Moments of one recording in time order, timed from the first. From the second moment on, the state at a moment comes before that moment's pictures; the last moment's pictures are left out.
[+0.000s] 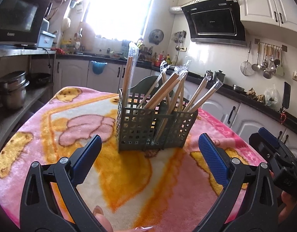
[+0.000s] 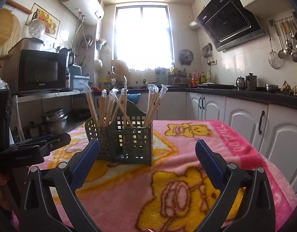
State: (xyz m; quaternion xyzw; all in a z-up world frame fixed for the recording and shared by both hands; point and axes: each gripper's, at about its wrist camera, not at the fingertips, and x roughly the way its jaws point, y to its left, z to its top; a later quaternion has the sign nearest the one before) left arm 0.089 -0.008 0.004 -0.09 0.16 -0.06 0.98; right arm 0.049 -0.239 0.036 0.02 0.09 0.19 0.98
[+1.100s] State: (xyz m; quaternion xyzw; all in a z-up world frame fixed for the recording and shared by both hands) left arm 0.086 -0.008 0.002 -0.09 0.15 -0.06 0.98; right arm 0.042 -0.231 0.033 0.01 0.09 0.18 0.98
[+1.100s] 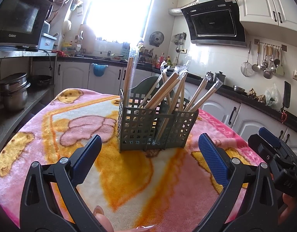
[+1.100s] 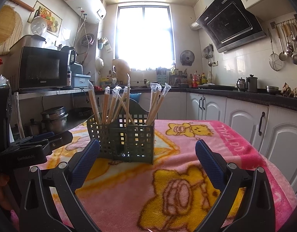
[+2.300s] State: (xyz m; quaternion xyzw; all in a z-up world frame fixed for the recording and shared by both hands) left arm 0.085 -0.009 0.002 -0.09 0.15 -0.06 0.98; right arm 0.042 -0.232 0.031 0.01 0.09 0.18 0.98
